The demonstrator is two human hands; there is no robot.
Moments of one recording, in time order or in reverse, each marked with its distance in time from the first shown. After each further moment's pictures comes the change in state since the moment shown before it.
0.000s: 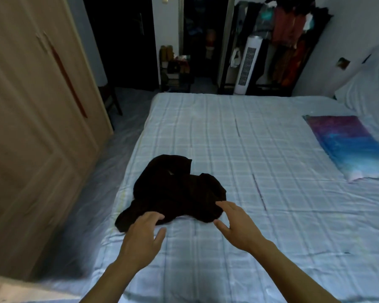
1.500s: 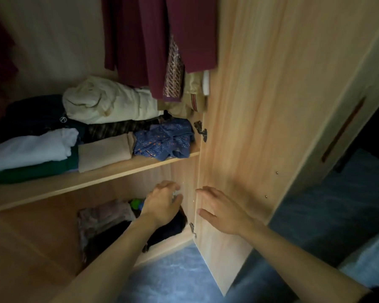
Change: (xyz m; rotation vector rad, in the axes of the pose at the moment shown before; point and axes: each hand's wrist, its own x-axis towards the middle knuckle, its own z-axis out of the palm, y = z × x) left_hand -0.383 -0.376 -0.383 0.168 0.644 -0.846; right_hand -0.014 -0.710 0.293 -0.196 -0.489 -1.284
